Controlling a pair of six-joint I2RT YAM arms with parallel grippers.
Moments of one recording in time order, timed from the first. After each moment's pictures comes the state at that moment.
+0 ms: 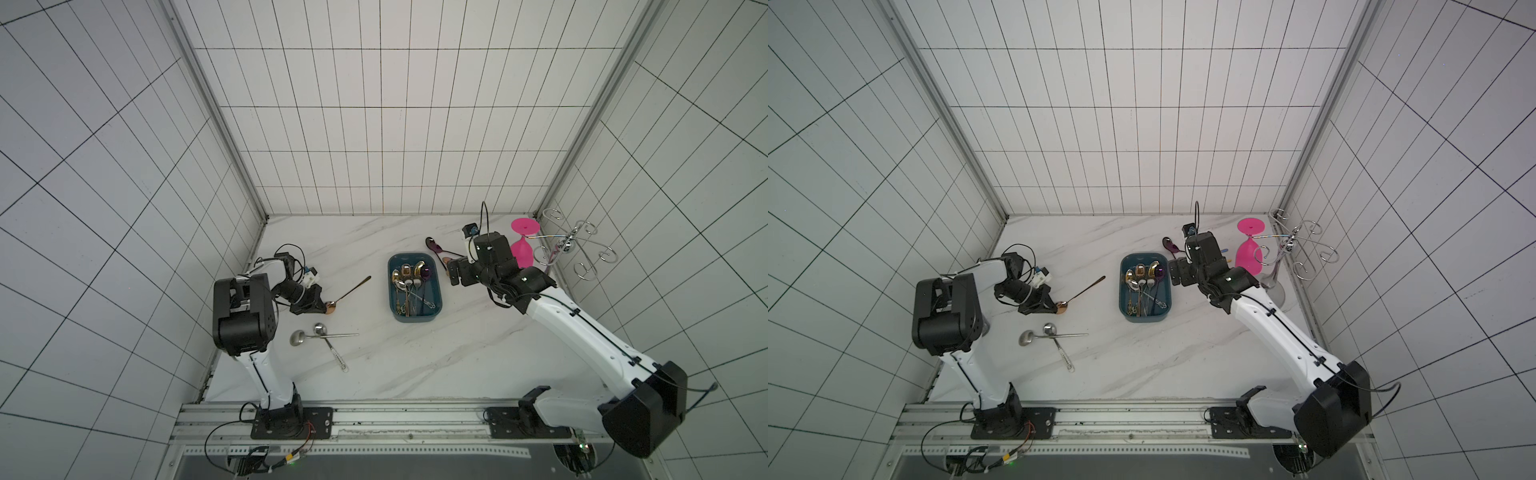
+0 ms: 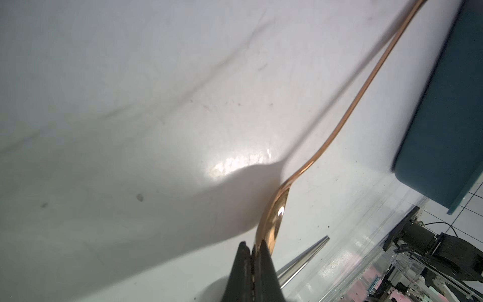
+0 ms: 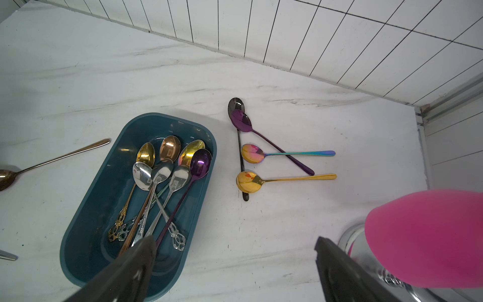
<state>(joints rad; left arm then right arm) 0.17 1.87 1.16 -0.94 0.56 0.14 0.62 1.28 1.14 -0.56 0.22 0.09</state>
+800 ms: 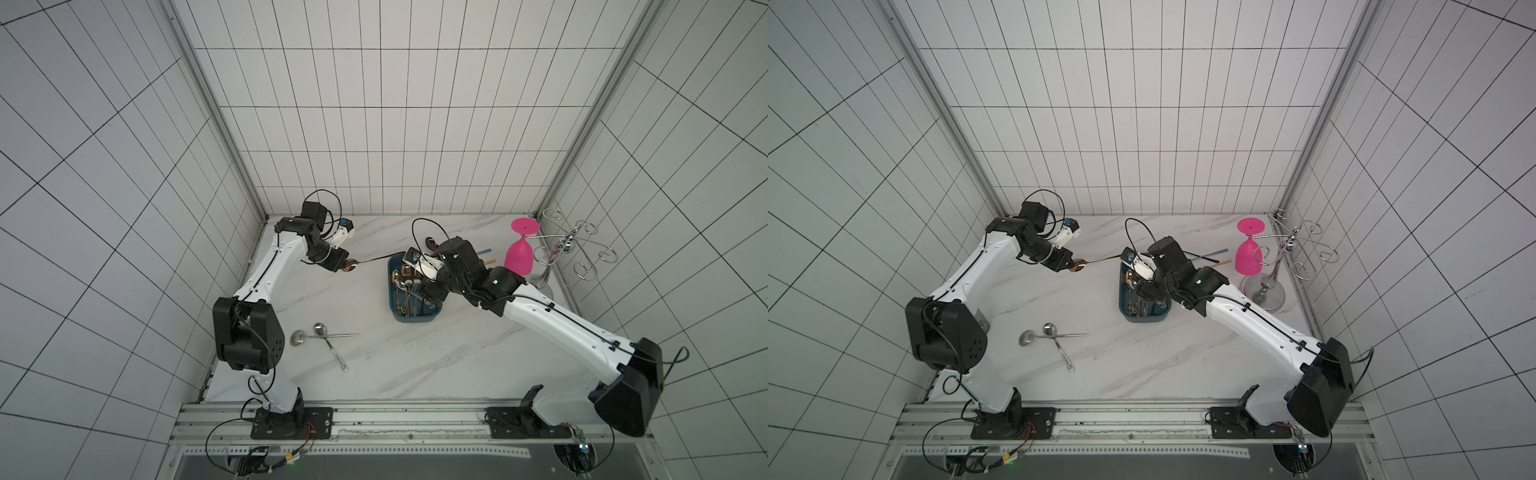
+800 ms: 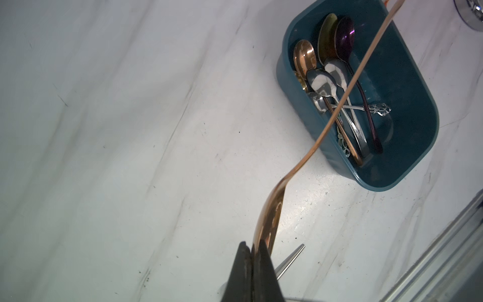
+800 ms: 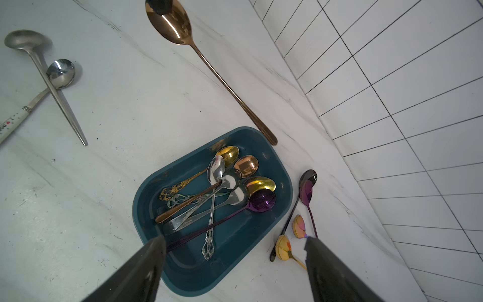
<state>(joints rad) -0.19 1.71 1.61 -1.10 0.33 0.42 0.86 1.41 1.28 -0.57 0.07 -0.46</state>
